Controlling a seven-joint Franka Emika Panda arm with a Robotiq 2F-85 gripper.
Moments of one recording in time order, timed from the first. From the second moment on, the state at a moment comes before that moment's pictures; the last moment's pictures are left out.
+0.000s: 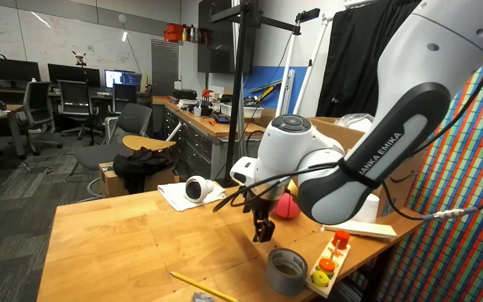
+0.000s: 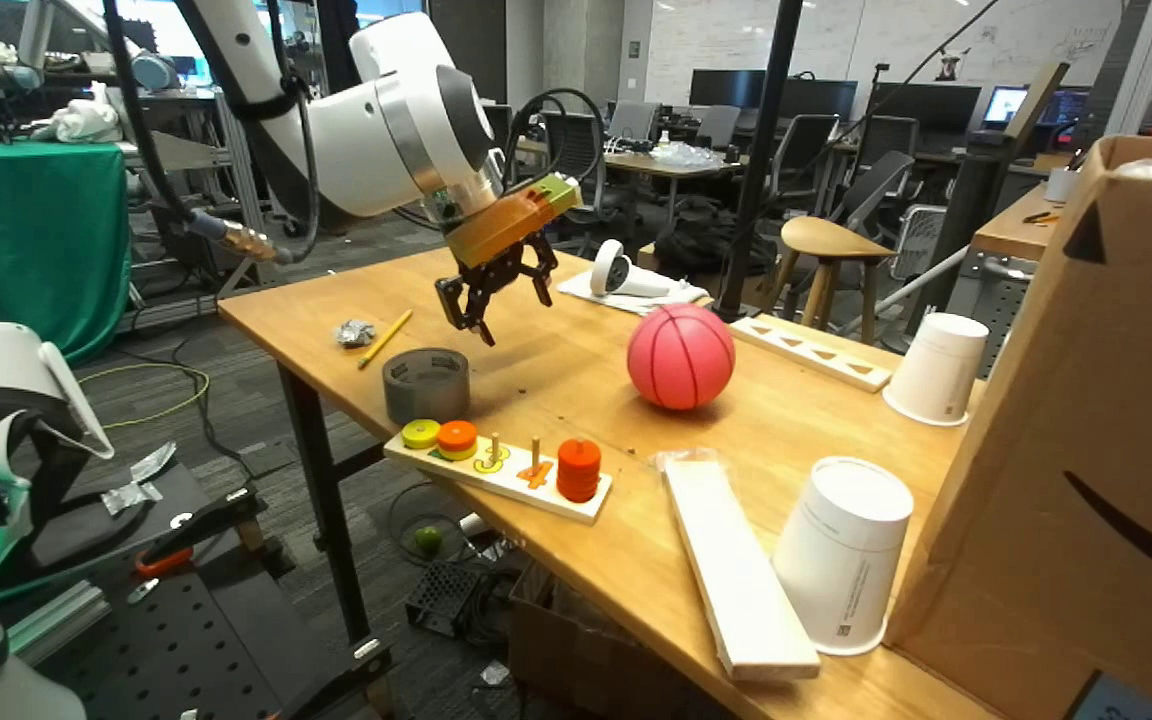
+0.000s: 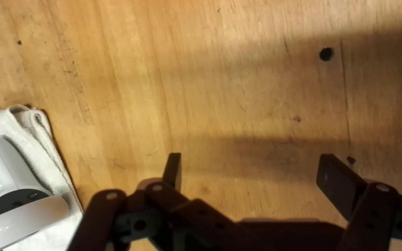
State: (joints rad) arm 0.05 0.17 0.10 -2.44 -0.83 2.90 -0.49
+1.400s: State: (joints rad) arm 0.08 0.40 0.07 -2.07 -0.85 2.04 -0.39
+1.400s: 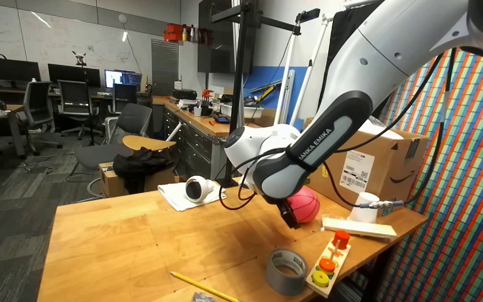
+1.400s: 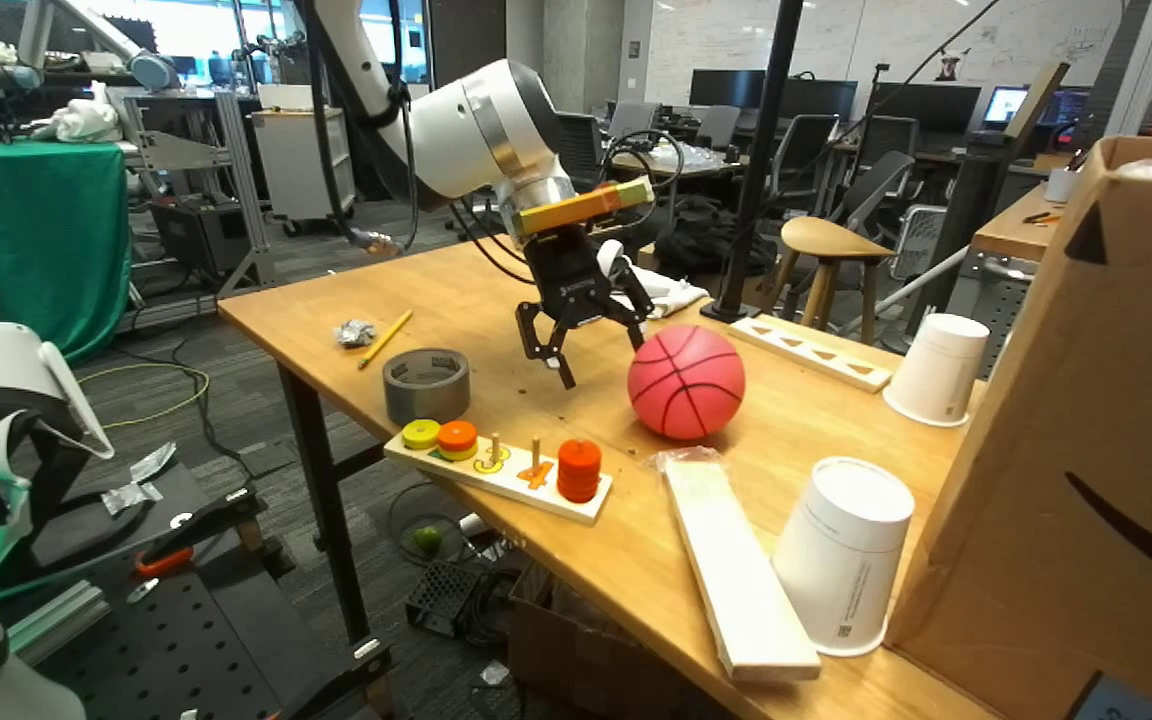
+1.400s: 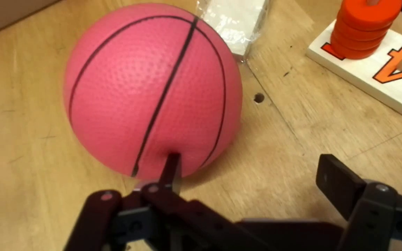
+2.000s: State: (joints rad) arm 0.12 0.45 0.04 -2.12 -1.38 1.94 0.07
